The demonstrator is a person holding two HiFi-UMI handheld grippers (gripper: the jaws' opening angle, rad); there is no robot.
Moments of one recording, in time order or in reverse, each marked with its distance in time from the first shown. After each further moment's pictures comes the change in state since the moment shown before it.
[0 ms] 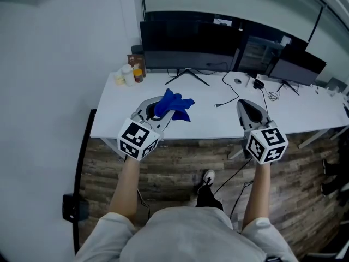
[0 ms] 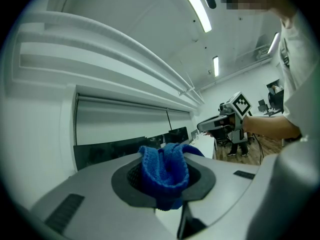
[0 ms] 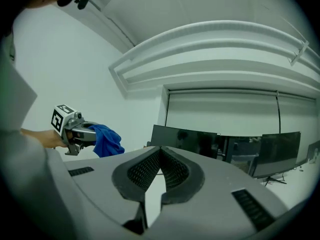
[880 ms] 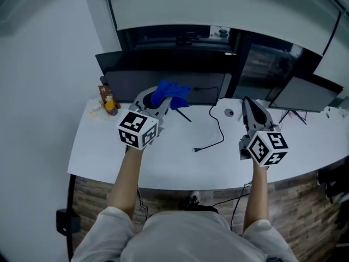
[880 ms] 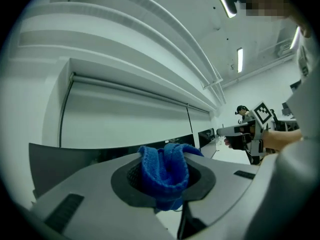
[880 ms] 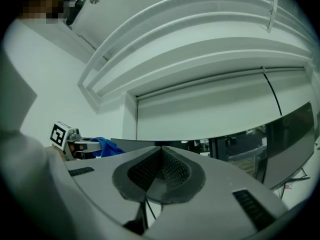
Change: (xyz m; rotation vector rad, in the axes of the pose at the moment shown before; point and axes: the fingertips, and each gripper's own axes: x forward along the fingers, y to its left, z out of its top) left arm 0.363 0.138 0.005 -0.108 0.011 0.144; right arm 0.185 -0.333 -0.003 0.209 -0.130 -0.053
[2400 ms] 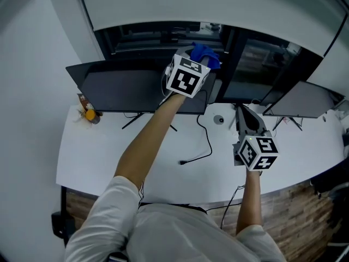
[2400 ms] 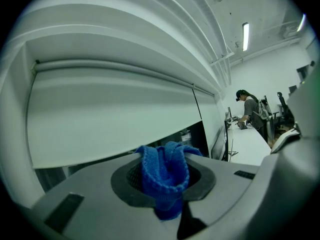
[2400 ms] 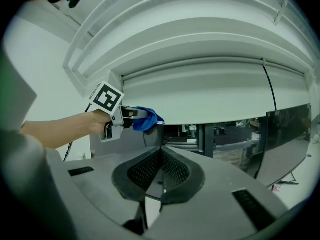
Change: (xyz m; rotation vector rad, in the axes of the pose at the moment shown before) left arm 0.297 0.018 0.025 0.093 0.169 0.013; right arm 0.080 -0.098 -0.045 -0.036 0.176 -0.109
